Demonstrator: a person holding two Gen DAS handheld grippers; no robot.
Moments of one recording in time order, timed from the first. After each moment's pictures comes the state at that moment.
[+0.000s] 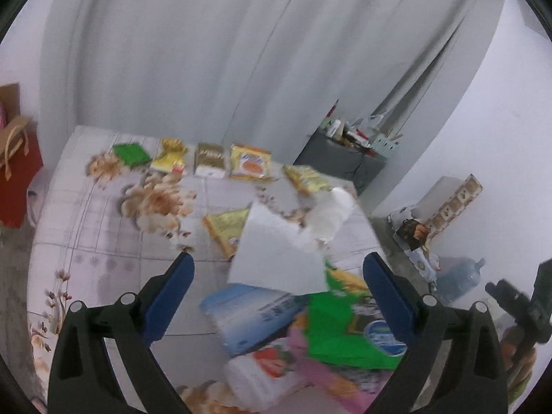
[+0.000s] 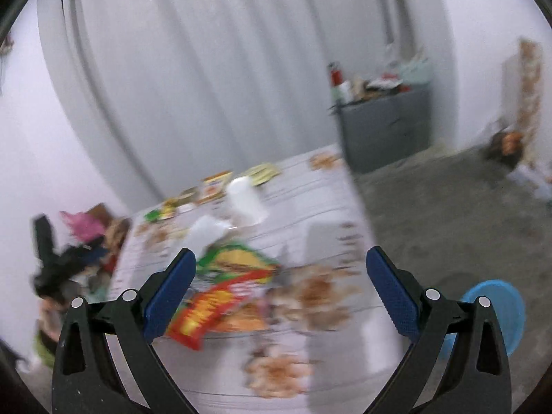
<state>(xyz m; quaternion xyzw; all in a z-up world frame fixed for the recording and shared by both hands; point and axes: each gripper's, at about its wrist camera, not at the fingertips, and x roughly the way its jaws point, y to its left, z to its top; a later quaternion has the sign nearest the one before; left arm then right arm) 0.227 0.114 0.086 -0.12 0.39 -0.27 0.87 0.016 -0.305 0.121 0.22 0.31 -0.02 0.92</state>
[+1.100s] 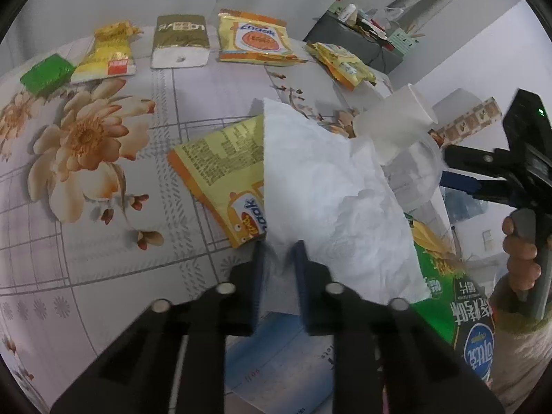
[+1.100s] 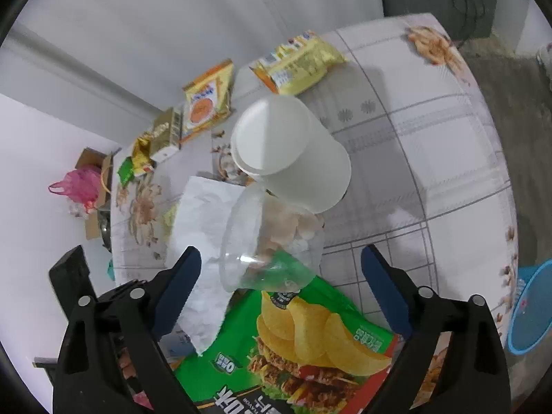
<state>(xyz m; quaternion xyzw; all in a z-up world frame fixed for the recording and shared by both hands) 0.335 0.046 -0.031 -0.03 0.58 -0.31 0.75 0.264 -0.250 0.018 0.27 0.57 0.03 0.78</state>
